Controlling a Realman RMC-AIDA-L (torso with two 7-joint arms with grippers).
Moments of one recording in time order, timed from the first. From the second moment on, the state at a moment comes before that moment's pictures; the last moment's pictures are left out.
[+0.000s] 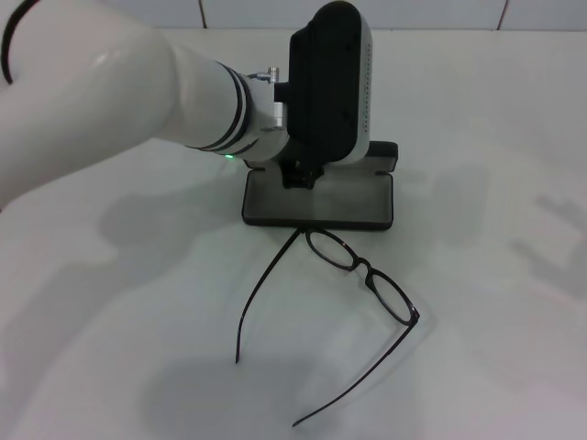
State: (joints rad) left arm -0.62 -2.09 1.81 1.29 2.66 0.97 -2.02; right arm 0.33 1.97 -0.36 -0.49 -1.46 -2.14 1.37
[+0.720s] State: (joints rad) left arm -0.60 -2.09 1.76 1.38 2.65 1.06 -2.11; right arm 0.36 1.94 -0.58 -0.50 -1.49 -1.95 1.39
